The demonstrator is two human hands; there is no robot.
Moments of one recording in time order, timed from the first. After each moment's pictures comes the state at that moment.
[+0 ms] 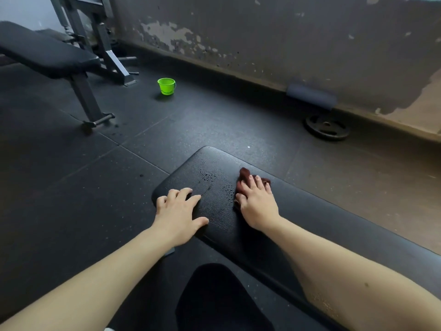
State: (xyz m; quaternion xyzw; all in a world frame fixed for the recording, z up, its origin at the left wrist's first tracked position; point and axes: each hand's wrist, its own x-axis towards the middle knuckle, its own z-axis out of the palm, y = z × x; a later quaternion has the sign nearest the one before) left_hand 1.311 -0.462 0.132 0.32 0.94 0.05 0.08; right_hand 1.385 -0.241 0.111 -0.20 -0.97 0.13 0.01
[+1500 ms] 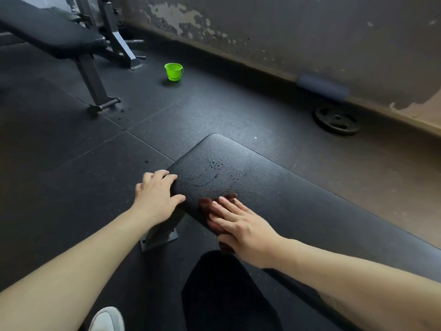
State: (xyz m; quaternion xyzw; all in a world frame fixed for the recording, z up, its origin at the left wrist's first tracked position) left_hand 1.279 -0.504 0.130 0.21 0.96 0.14 0.09; right_hand 1.445 -0.293 0.095 0.15 -0.98 0.11 0.02
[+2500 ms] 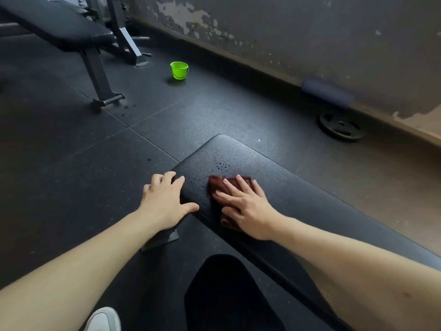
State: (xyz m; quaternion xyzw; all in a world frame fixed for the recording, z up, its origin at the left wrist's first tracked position) left_hand 1.285 -0.502 0.127 0.24 0.96 0.06 0.10; right_hand 1.392 -0.284 0.116 0.01 -0.99 0.11 -0.08
